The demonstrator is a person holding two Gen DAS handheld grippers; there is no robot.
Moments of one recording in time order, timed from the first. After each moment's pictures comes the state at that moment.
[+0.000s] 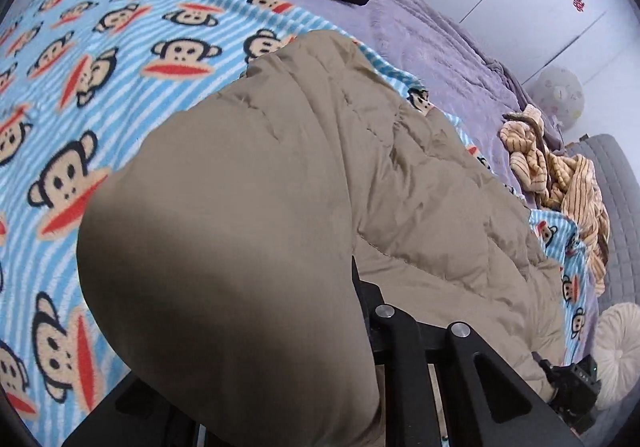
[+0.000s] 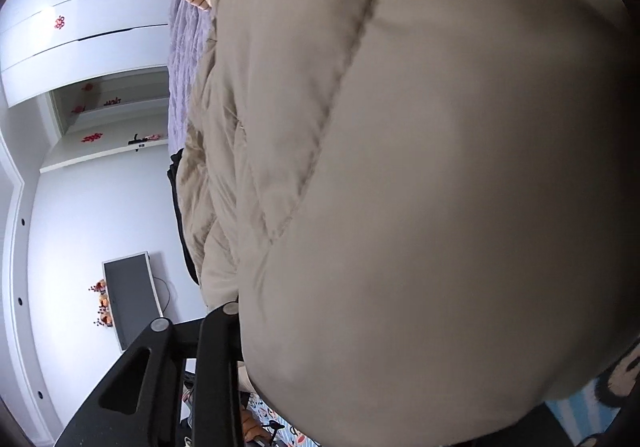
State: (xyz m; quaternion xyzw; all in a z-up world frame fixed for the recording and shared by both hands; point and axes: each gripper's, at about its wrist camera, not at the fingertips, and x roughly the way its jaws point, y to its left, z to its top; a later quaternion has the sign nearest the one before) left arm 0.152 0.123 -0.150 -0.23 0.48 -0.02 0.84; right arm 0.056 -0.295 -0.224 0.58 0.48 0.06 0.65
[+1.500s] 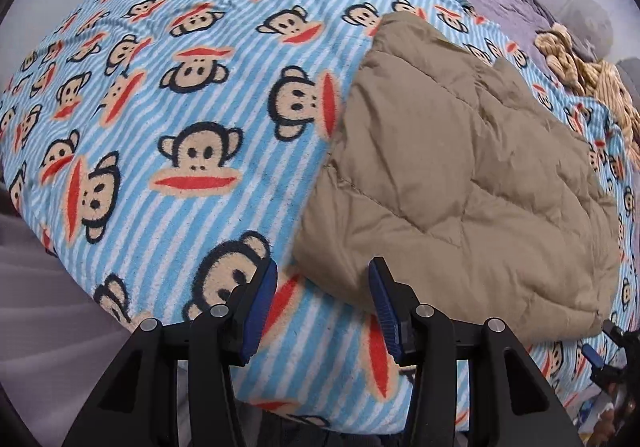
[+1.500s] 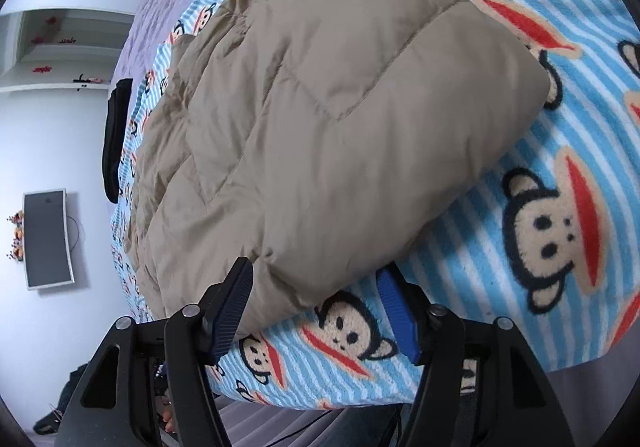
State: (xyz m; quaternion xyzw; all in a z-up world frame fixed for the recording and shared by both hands) left arm -0.100 0.208 -0.143 -0.12 0.59 0.03 0.80; right arm -0.159 -0.259 -0.159 0.43 0.58 -0.01 0.69
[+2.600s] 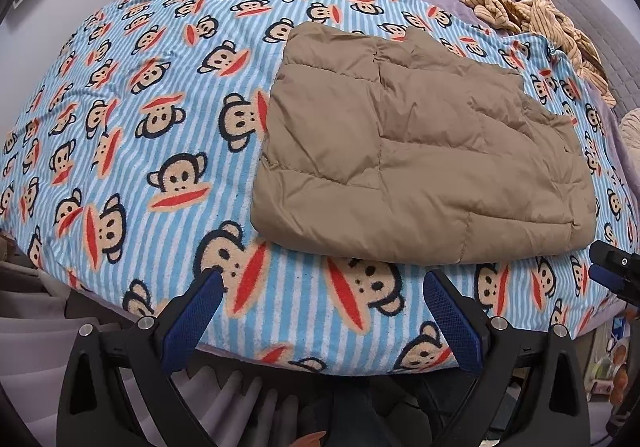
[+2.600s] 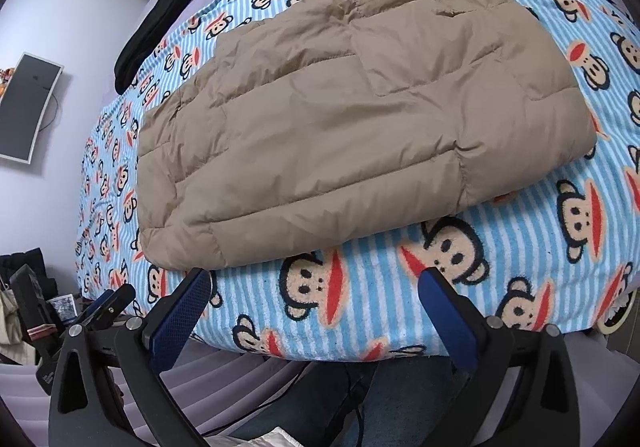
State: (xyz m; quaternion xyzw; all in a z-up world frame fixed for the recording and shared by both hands) left arm -0.140 0.169 -0.082 -0.03 0.58 -0.05 0.81; right arm -0.164 -0.135 -0.086 0.23 0.60 0.03 0.76
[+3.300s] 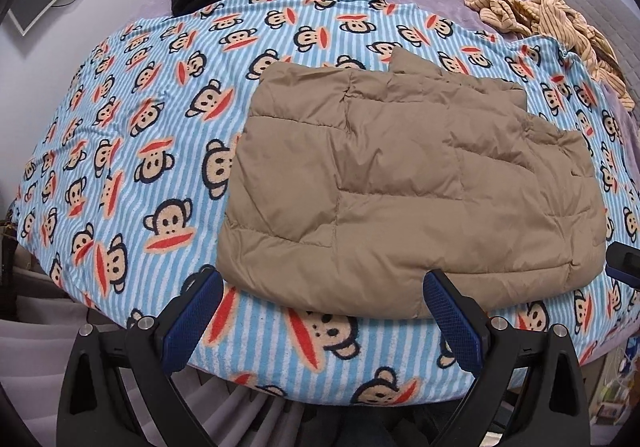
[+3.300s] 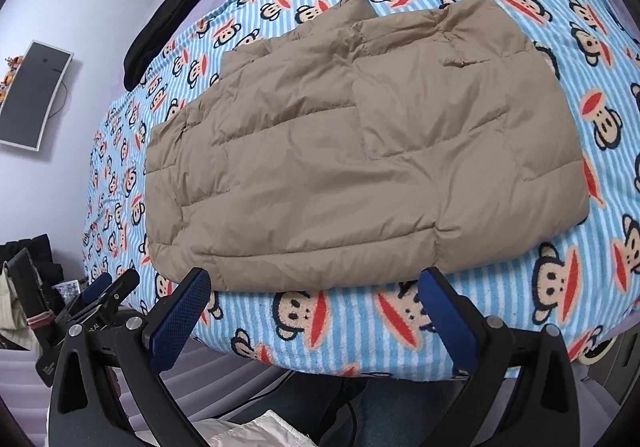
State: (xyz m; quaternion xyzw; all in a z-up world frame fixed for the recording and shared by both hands) left arm -0.103 0.099 -0.054 0.01 0.57 -0.01 0.82; right arm -0.114 -0.177 -0.065 0.22 0.62 0.08 0.75
